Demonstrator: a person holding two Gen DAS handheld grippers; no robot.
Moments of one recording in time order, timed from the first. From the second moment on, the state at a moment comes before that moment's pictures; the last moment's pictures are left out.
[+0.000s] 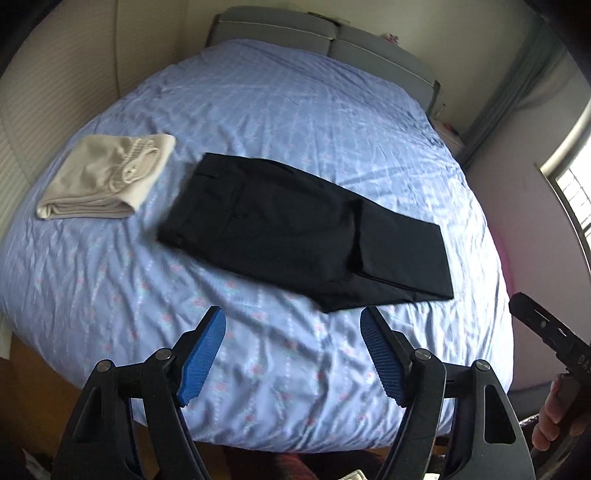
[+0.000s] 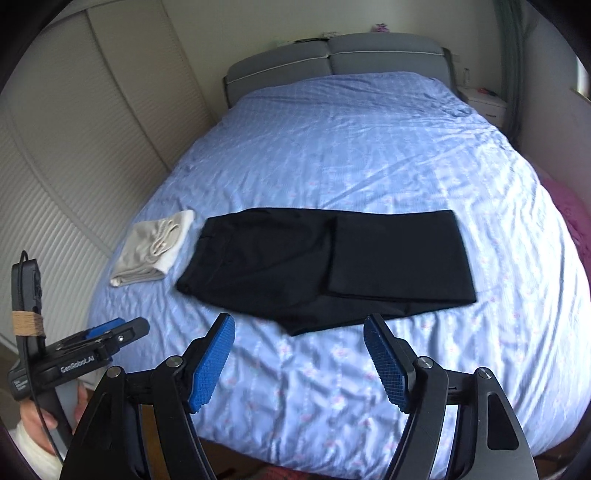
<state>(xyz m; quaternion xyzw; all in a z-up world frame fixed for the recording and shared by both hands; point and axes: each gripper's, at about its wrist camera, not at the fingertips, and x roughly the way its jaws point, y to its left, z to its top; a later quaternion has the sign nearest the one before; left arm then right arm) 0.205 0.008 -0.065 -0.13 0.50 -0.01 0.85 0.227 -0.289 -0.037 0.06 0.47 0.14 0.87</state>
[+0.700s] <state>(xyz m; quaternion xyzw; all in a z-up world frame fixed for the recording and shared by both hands) 0.327 0.207 -0.172 -0.11 0.55 -0.16 0.81 0.310 -0.024 -0.116 -0.04 0.54 0.14 0.83</state>
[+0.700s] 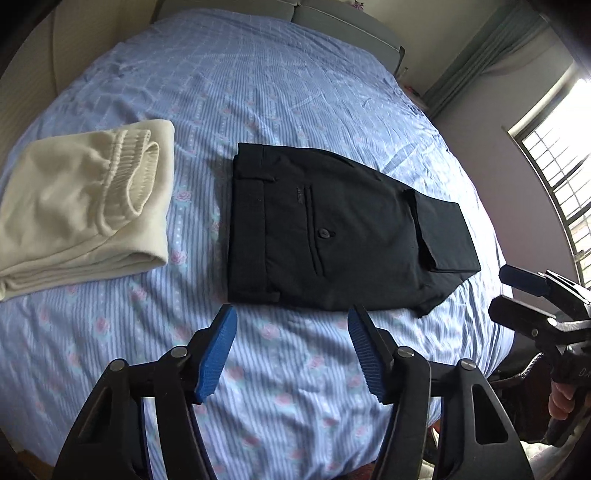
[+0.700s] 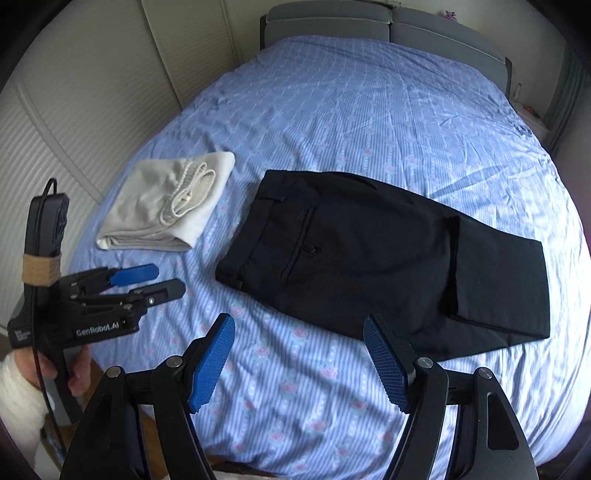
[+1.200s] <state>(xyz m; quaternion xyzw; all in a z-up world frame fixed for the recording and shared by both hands) 0.359 0.236 -0.293 -0.29 0.59 -0.18 0.73 0.365 0.021 -0.196 -0.07 0.61 0.11 0.78</state>
